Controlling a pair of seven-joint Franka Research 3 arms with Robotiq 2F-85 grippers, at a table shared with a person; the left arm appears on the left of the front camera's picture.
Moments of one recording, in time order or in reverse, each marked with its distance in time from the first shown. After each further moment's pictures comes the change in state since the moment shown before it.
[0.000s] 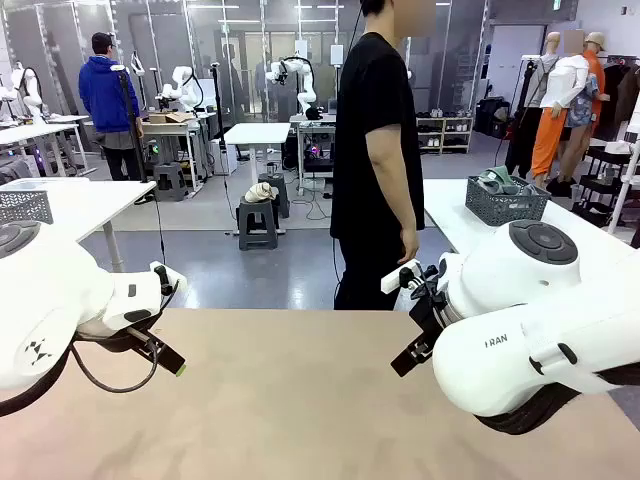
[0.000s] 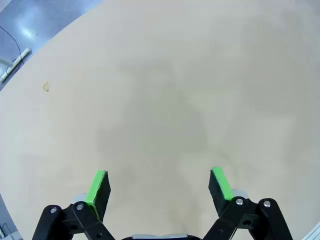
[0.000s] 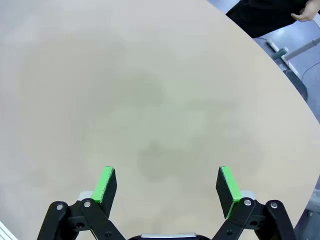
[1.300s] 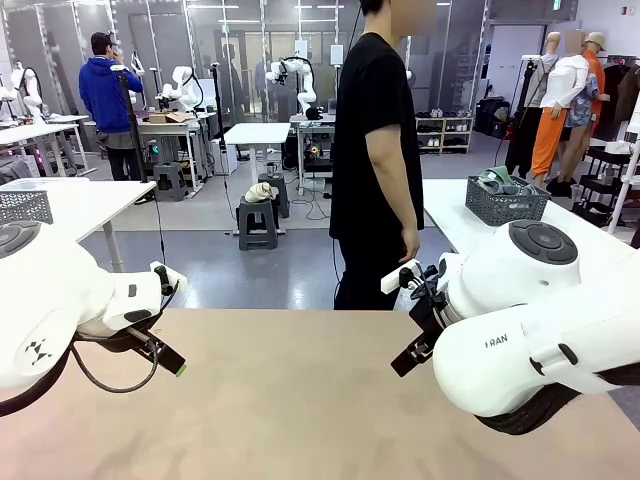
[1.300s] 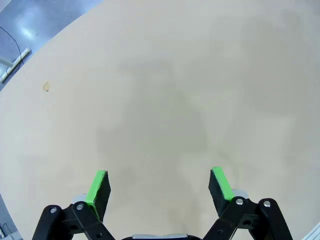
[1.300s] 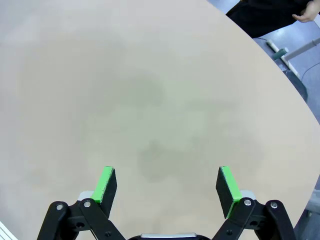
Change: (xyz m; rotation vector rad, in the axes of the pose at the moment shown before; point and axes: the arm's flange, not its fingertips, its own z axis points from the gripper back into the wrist) left arm 0.000 0.000 0.000 0.000 0.000 -0.001; right arm 0.000 0.000 0.000 -0.001 0.000 0.003
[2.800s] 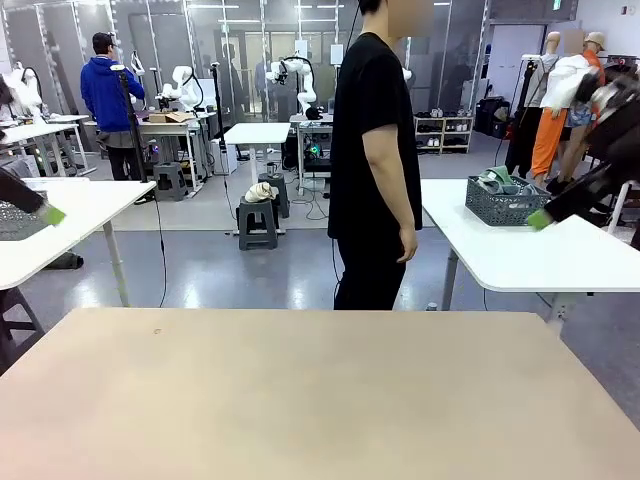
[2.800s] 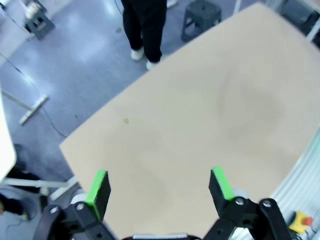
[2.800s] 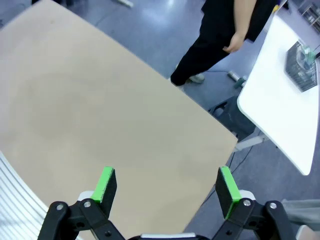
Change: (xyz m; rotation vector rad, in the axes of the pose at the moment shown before) left arm 0.034 0.138 0.283 -0.054 -0.217 -0.087; right arm 0.004 -0.141 0.297 -0.061 -0.209 0.009
